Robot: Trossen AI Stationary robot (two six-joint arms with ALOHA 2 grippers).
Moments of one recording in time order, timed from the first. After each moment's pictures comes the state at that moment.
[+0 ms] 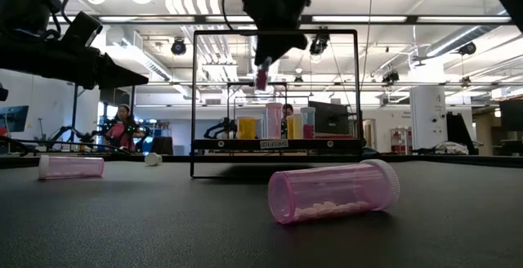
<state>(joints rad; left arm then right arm) 0.26 0.21 0.01 0.08 -0.27 0.22 -0.20 1.97 1.94 -1.03 0.07 0.18</state>
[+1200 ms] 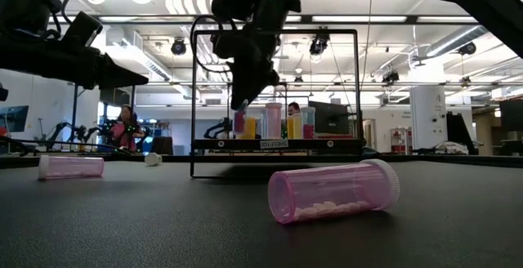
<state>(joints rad) 0.26 0.21 0.01 0.08 -0.27 0.22 -0.19 2.24 2.08 -1.01 -0.01 0.06</state>
